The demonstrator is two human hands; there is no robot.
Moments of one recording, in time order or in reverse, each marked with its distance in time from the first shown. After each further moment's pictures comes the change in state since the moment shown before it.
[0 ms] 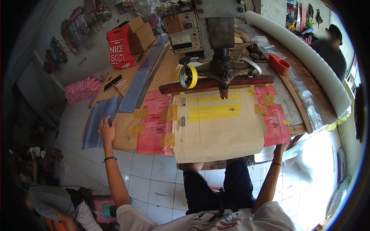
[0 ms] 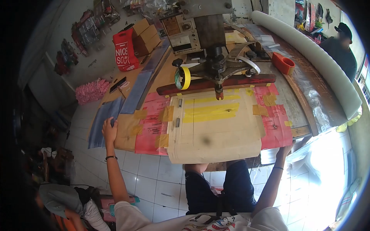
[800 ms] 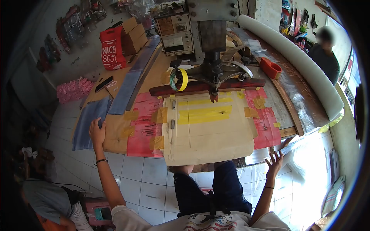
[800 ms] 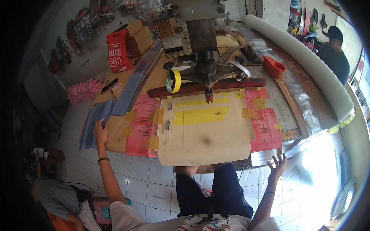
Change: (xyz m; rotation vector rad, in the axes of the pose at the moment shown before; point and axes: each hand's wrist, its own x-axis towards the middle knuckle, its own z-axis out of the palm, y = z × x) left_hand 0.000 0.001 -0.005 -0.006 0.004 0.021; right_hand -0.077 -0.083 -0.037 0.090 0.155 0.443
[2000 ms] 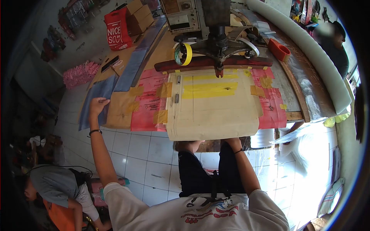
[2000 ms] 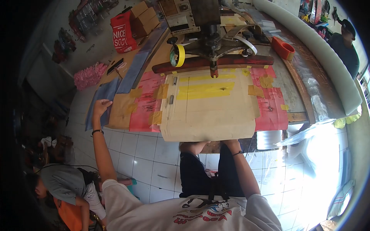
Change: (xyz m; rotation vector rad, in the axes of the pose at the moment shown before) left_hand 0.054 -0.049 -0.004 -0.305 -0.272 0.084; right_hand -0.052 0.145 0.173 -0.927 -0.825 -1.092
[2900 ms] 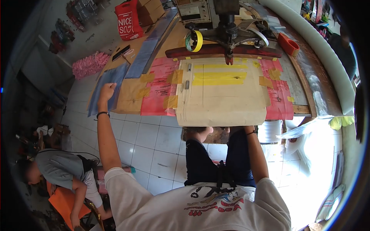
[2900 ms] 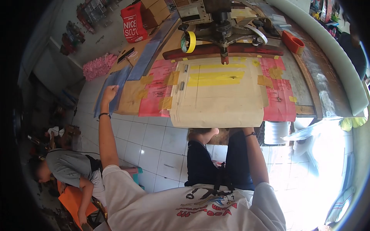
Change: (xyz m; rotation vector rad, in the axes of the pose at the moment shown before) left_hand 0.010 -0.005 -0.005 0.208 -0.034 0.056; right_hand 0.021 -0.011 -0.064 0.061 0.032 -0.080
